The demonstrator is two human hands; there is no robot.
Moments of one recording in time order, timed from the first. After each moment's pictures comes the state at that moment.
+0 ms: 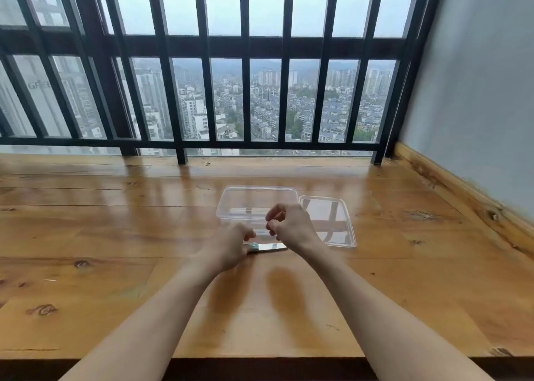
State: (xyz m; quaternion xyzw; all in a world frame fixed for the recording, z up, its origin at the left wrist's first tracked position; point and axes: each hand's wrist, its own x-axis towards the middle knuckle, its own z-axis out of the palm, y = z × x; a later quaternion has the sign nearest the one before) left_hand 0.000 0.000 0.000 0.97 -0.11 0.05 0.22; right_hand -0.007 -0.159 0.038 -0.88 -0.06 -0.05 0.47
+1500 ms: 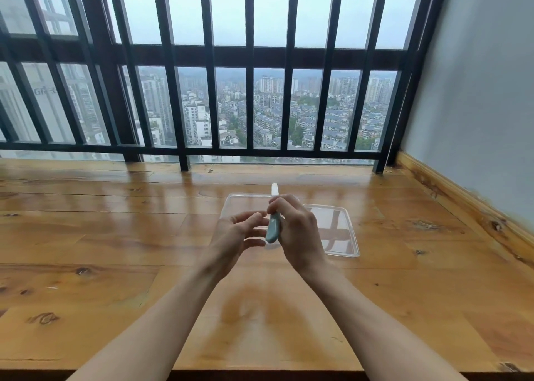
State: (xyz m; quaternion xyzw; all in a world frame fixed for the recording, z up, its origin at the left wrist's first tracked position) left_hand -0.010 -0.013 0.029 0.62 -0.04 -0.01 0.78; right_hand -0.020 -0.156 0.043 -0.83 -0.24 -0.39 0.32
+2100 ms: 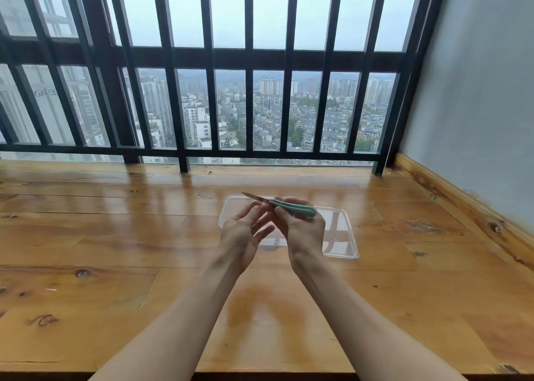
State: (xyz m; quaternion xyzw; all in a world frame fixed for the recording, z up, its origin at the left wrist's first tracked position) left_hand -0.002 -0.038 0.034 0.44 0.00 -0.01 0.90; right_hand -0.019 -0.143 0.049 -0.47 0.01 -0.13 0.87
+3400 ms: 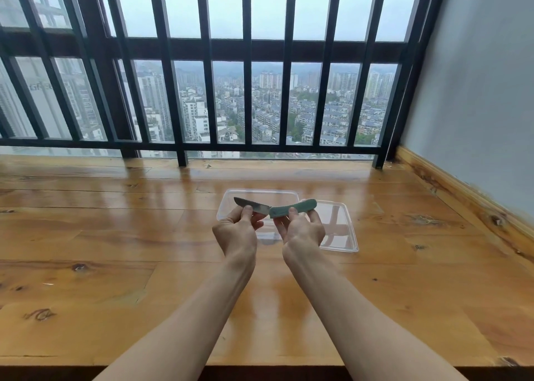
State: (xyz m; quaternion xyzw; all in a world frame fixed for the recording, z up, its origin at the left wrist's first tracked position) left_hand -0.012 -0.059 0.028 0.52 0.16 0.22 0.81; right_hand -0.007 -0.136 0.045 -0.34 0.24 -0.12 0.90
